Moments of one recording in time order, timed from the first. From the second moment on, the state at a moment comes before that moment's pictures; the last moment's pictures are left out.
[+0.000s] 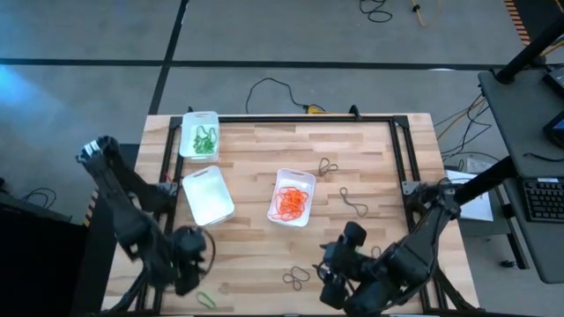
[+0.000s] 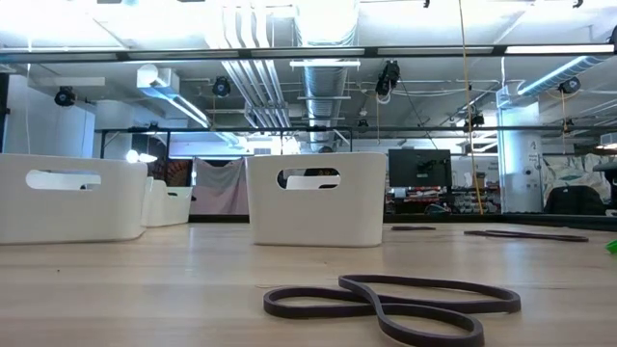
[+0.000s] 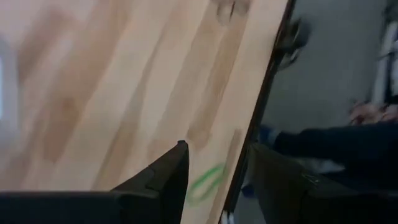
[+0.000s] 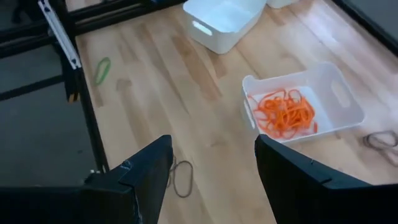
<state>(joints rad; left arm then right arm) -0.94 1.26 1.14 -0.91 -0.29 -1.34 0.76 2.03 2.35 -1.47 0.70 1.04</state>
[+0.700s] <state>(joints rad) -1.02 1.75 1.15 -0.84 0.12 -1.56 0.73 2.06 2.35 -1.33 0.70 1.19</state>
